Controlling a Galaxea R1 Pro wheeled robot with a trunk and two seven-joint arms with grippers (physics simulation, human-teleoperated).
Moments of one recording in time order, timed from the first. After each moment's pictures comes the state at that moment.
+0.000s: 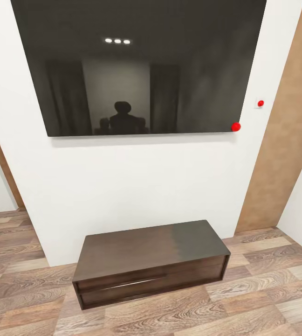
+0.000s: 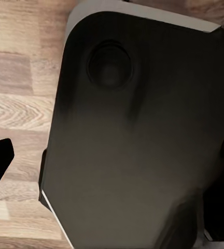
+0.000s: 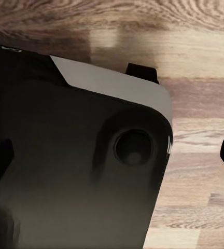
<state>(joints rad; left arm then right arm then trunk) 0.02 0.00 0.09 -0.18 0.17 0.17 0.03 -0.08 0.02 0.18 -0.18 0.01 0.18 0.01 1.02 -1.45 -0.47</state>
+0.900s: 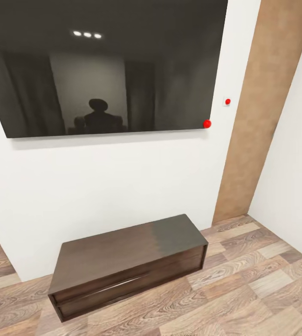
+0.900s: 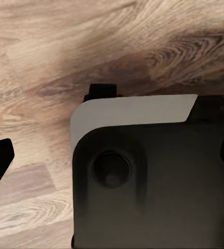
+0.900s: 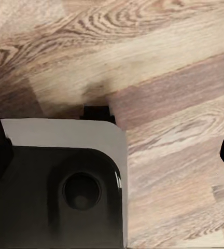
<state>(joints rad) -0.15 0.02 0.00 -0.02 0.01 0.01 -0.02 -0.05 -0.06 -0.01 -0.22 -0.01 0.00 0.00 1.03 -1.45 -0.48</state>
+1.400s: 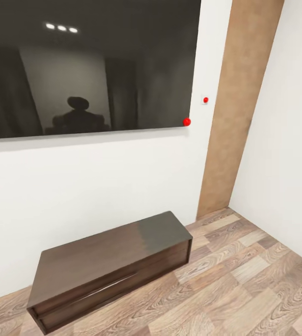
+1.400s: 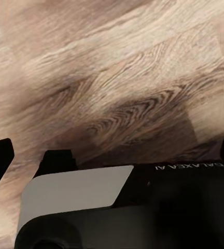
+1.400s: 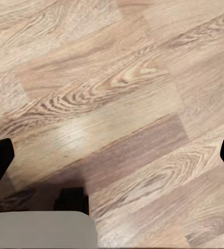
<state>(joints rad) -0.33 -0.08 0.00 -0.02 0.02 0.06 -0.02 -0.05 -0.12 -0.02 -0.59 -0.02 0.17 0.00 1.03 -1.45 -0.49</state>
